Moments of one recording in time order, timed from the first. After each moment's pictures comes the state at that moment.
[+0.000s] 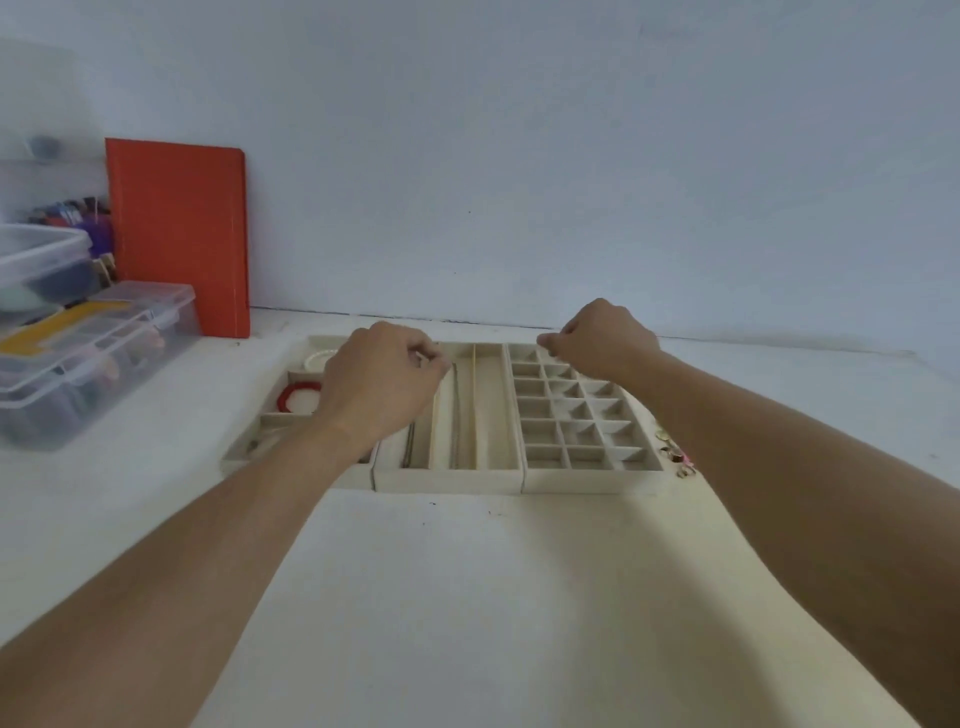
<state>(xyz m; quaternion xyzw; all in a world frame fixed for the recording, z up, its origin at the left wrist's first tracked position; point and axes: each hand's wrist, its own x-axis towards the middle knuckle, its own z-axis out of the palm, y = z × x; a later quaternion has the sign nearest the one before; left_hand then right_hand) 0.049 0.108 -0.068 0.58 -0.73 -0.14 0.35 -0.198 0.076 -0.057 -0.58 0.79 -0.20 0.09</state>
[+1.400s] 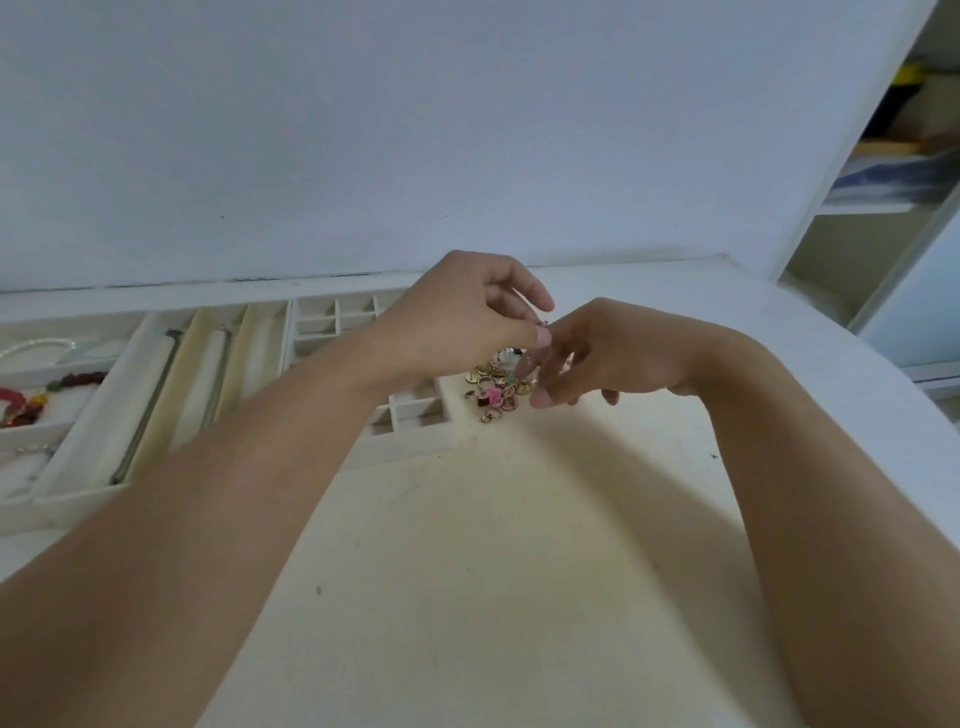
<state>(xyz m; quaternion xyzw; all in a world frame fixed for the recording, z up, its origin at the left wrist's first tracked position) -0.179 0.148 -0.058 0.29 -0.82 -0.42 0.24 -0.361 0.224 -0.064 -0.65 0.66 -0.17 0.33</state>
